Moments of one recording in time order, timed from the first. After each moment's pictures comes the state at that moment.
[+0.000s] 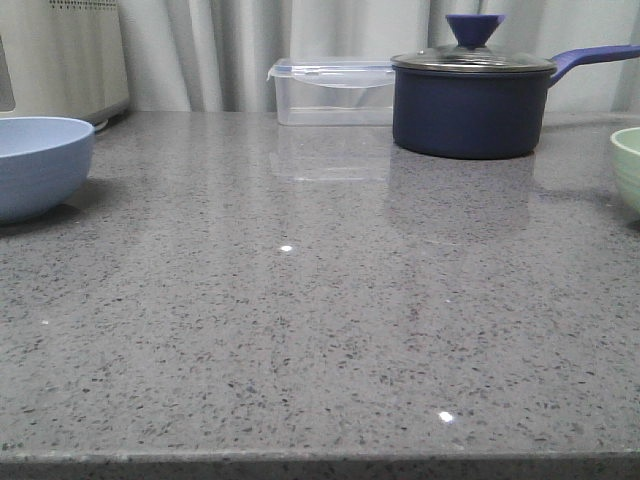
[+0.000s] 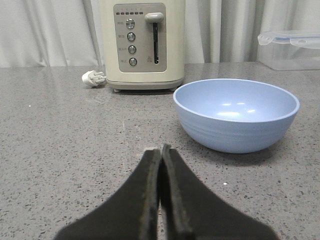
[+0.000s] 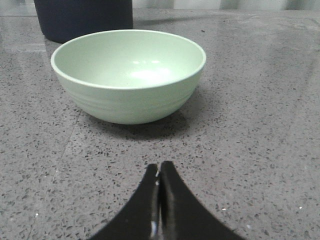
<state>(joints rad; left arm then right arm) 0.02 0.00 0.00 -0.05 0.13 0.03 0.03 -0.01 0.03 -0.17 0.25 0.21</state>
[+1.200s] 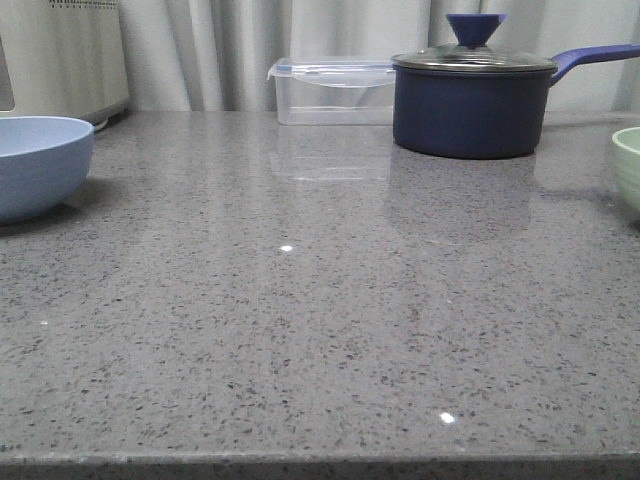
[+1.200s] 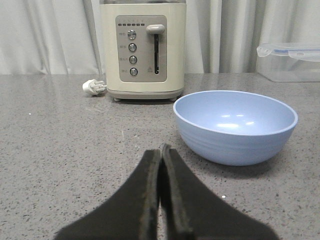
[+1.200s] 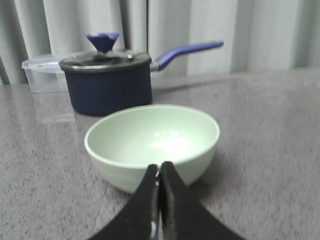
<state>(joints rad) 0.02 0.00 -0.01 -0.07 0.11 0.03 0.03 -0.01 0.02 -0.09 0.08 0.24</state>
